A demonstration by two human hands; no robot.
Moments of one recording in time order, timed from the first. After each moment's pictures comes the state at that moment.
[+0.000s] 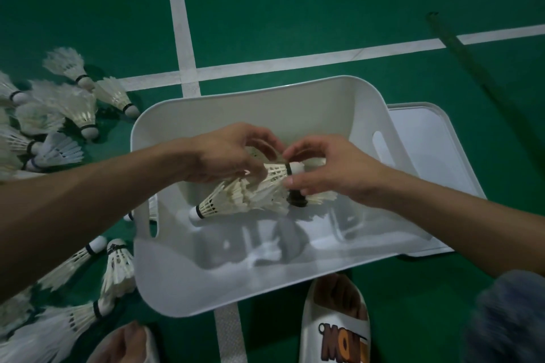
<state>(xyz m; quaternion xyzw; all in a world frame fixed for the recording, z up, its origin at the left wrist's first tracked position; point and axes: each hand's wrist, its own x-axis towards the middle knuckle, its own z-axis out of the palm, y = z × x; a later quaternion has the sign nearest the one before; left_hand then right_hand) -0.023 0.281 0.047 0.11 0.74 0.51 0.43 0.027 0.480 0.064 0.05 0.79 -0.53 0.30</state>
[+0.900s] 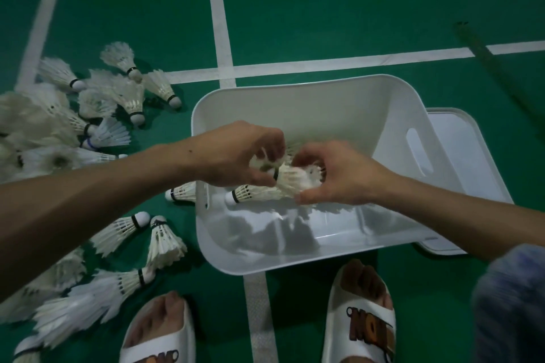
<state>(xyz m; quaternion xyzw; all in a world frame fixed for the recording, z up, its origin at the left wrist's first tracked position) 0.013 0.229 0.079 0.30 0.90 0.23 0.23 0.039 0.432 0.073 -0.17 0.93 -0.22 0.24</state>
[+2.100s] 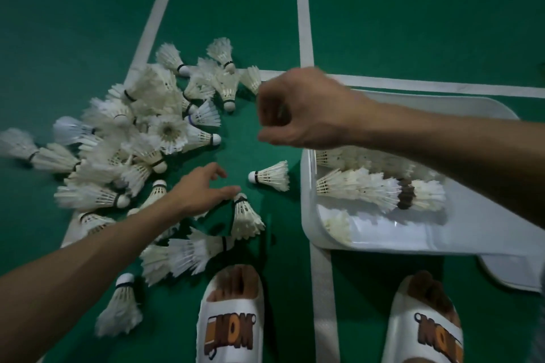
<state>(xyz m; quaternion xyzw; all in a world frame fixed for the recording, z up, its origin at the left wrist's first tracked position) 0.107 0.043 -0.014 -0.10 0.91 0.29 0.26 0.036 0.240 0.160 -0.38 0.89 -0.18 0.17</state>
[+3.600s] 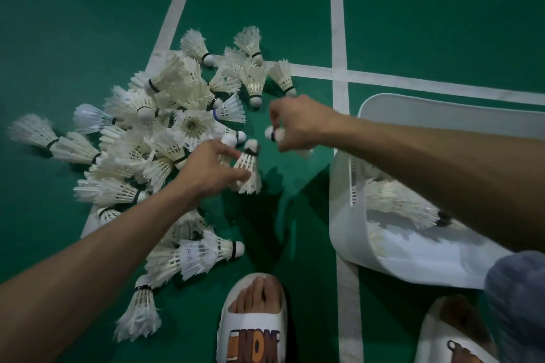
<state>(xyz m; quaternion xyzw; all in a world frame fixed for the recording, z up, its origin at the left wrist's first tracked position) 0.087 0.023 0.006 -0.22 0.84 0.48 0.14 -0.020 0.172 0.056 -0.29 0.92 -0.09 0.26</state>
